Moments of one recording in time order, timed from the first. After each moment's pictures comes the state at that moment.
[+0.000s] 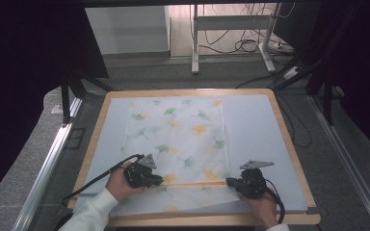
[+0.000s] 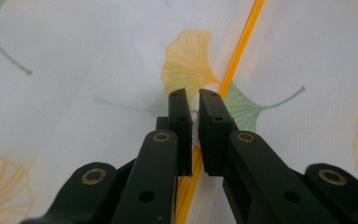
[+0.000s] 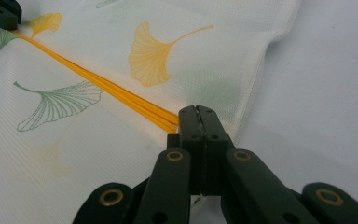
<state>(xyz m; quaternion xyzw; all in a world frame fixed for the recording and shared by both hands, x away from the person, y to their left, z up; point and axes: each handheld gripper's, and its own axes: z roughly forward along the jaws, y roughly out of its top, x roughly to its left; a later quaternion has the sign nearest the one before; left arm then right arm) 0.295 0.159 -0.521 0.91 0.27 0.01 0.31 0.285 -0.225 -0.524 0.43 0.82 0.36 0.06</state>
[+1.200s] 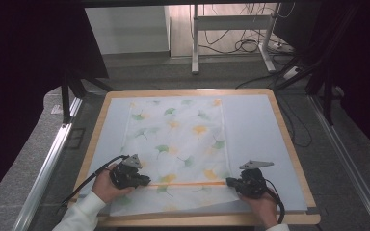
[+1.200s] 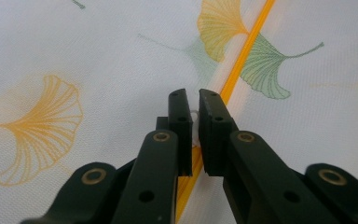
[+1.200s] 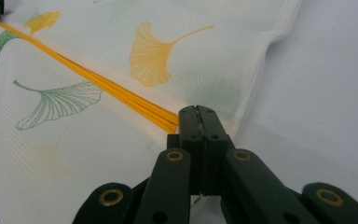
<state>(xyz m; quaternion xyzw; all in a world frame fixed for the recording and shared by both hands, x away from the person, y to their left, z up) 0.288 0.195 -0.523 0.90 0.29 0.01 0.31 0.285 -0.224 -0.523 0.43 0.82 0.36 0.06</state>
